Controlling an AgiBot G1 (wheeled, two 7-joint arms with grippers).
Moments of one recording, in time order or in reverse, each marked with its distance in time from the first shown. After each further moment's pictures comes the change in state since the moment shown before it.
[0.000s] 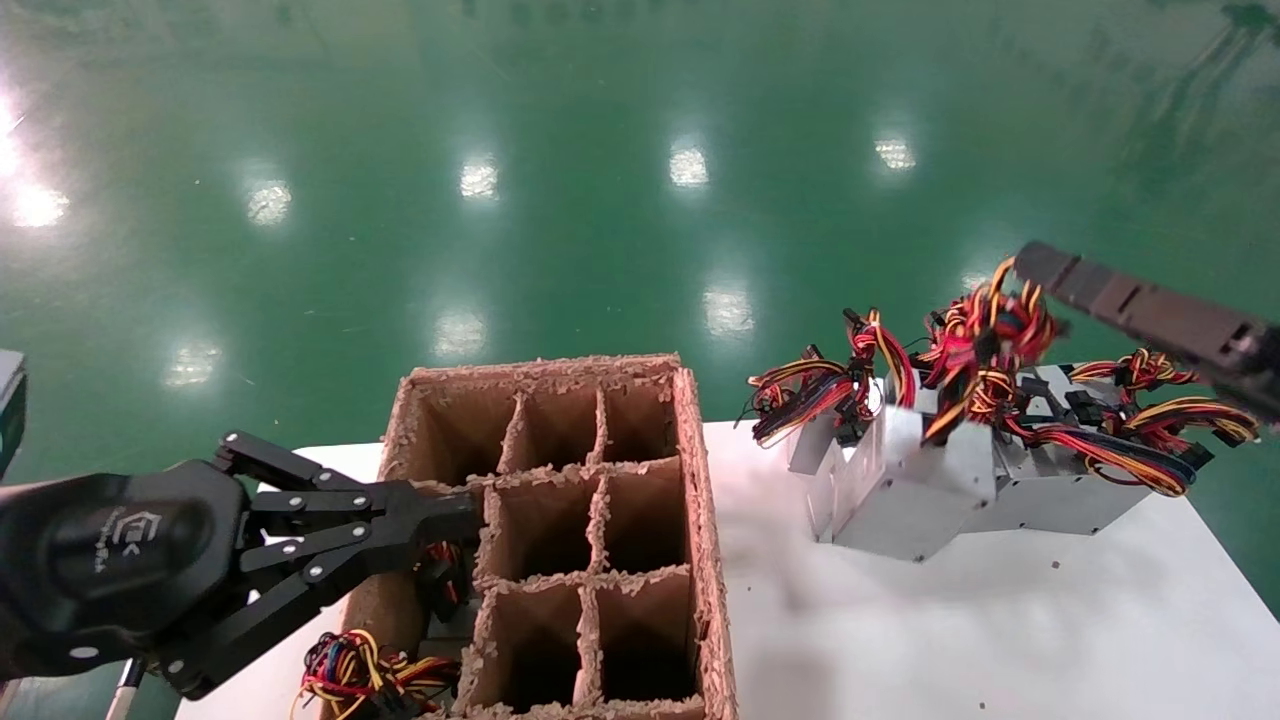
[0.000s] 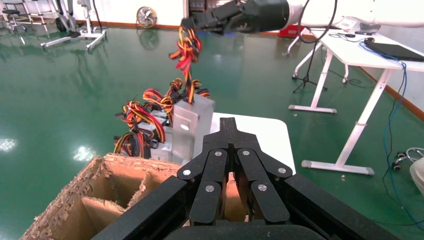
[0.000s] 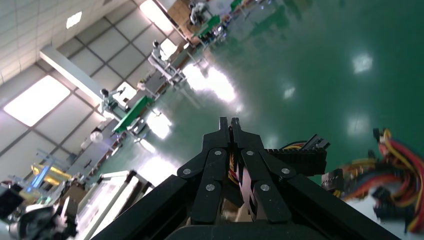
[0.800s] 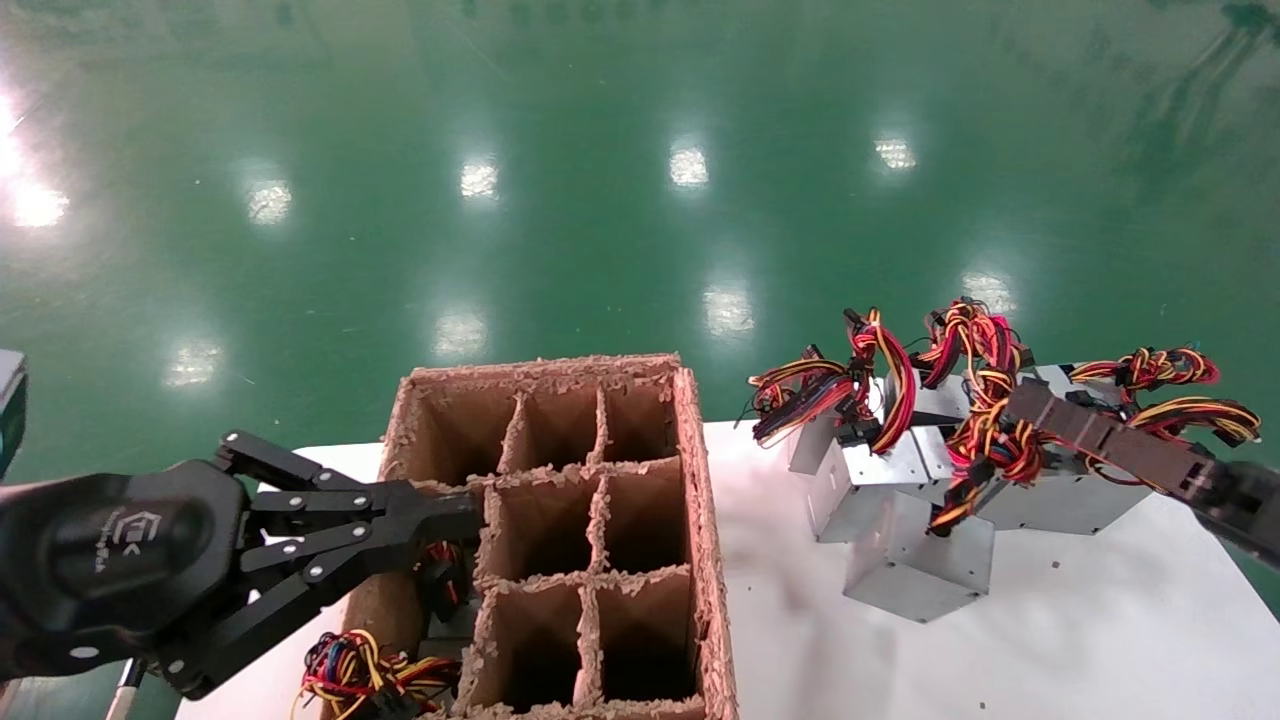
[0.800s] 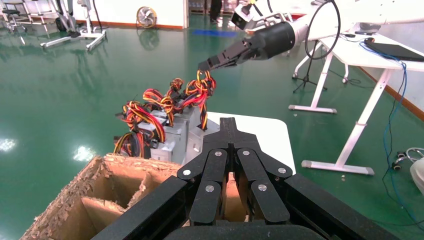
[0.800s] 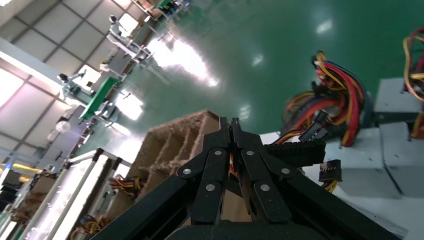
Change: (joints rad) left arm 0.000 0.000 0.000 0.000 0.000 0.000 0.000; right arm -0.222 0.053 0.043 -0.005 0.008 0.039 -0.037
